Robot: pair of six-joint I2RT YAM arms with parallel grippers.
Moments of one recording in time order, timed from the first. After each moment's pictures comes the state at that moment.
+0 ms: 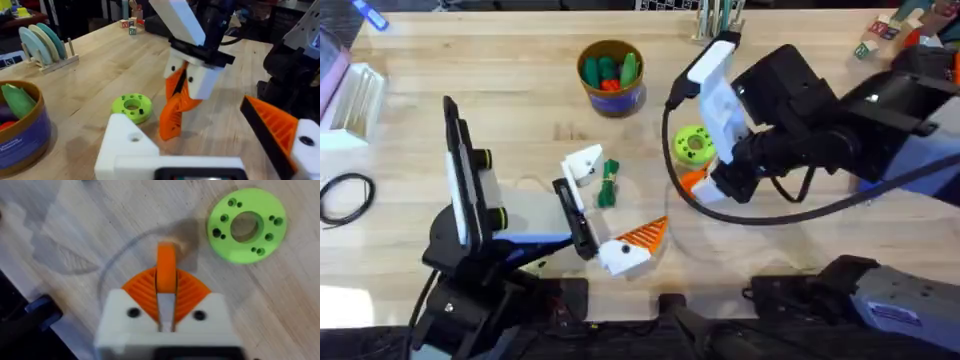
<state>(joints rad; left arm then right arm) -0.34 0.01 0.01 -0.07 0.81 -0.01 0.58 1.25 0.84 -0.81 -0.22 -0.27</state>
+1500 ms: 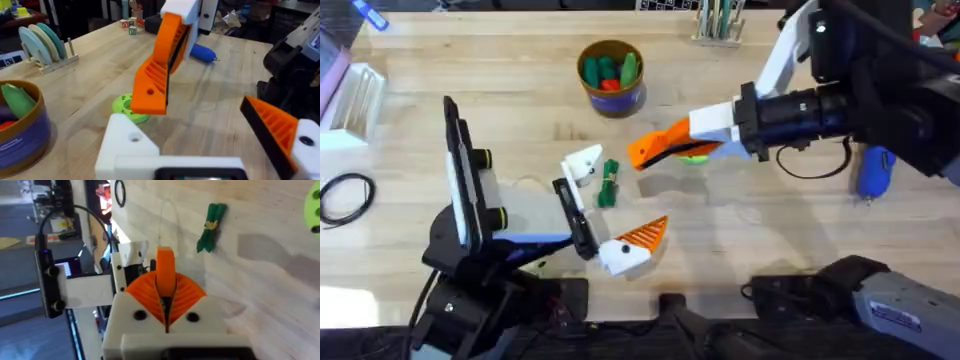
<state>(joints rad) -0.34 0.01 0.01 -0.07 0.81 -0.01 0.39 1.14 0.85 -0.57 -0.84 0.68</state>
